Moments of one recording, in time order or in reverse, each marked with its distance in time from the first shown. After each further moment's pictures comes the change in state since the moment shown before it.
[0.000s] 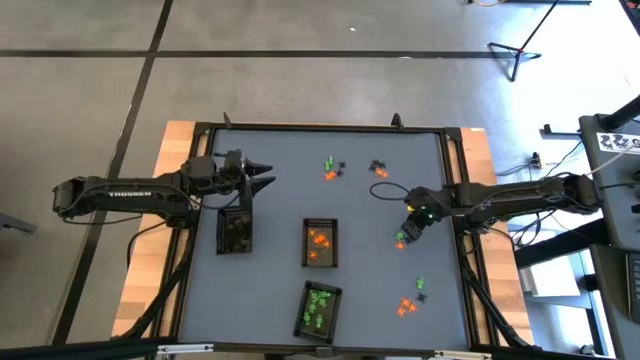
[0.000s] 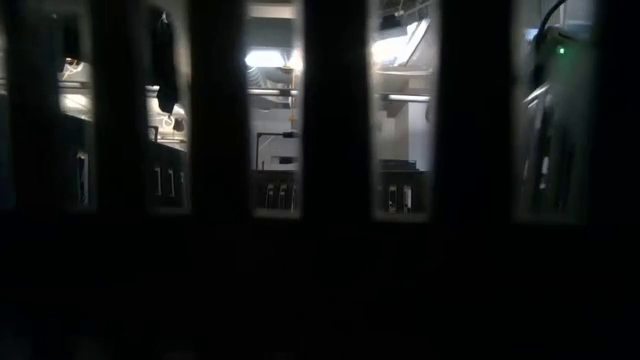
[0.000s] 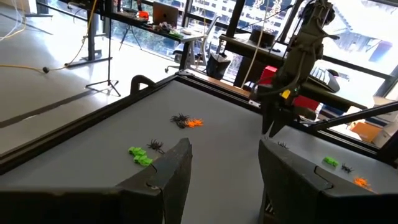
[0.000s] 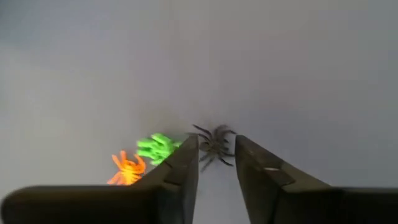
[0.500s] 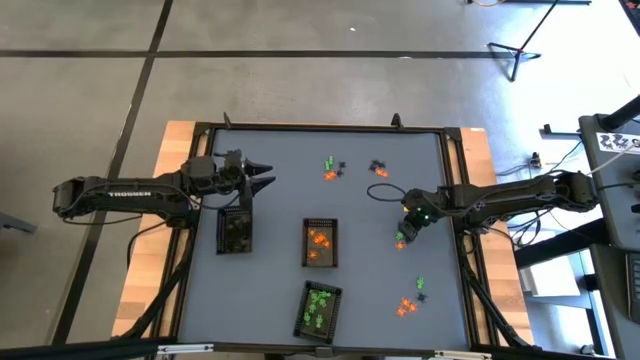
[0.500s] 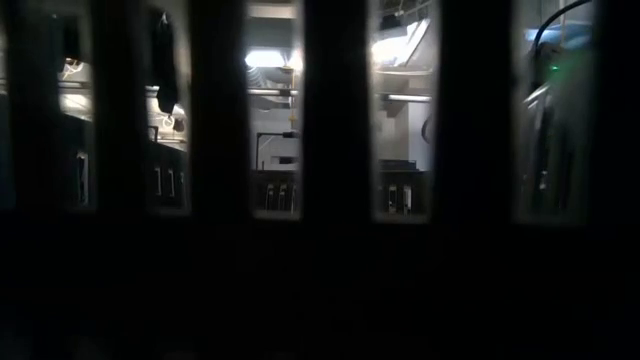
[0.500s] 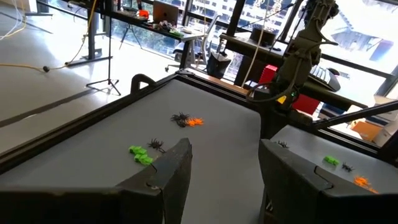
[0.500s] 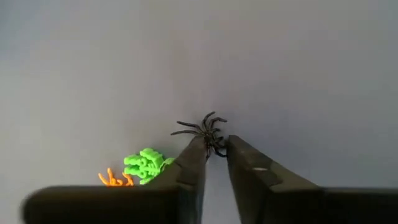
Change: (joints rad) left arm 0.000 0.000 0.000 -0.005 0.000 0.000; right arm 0.000 0.115 -0.040 0.112 0.008 0.021
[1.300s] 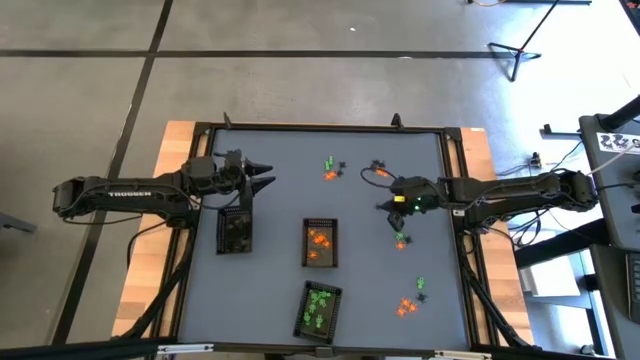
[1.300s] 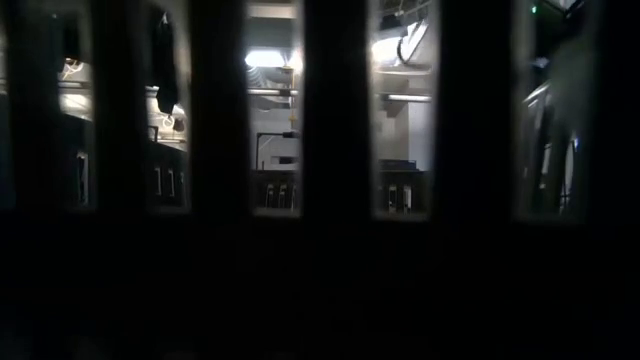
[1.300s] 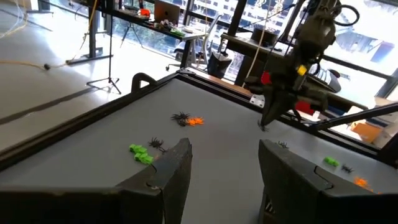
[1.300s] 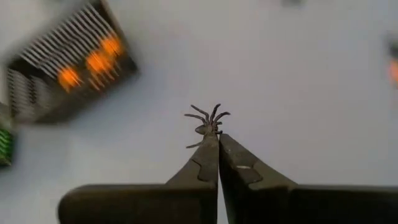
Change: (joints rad) left arm 0.000 0.000 0.000 -0.003 -0.004 -0.013; right arm -0.001 -0.022 0.176 0.173 0.123 -0.201
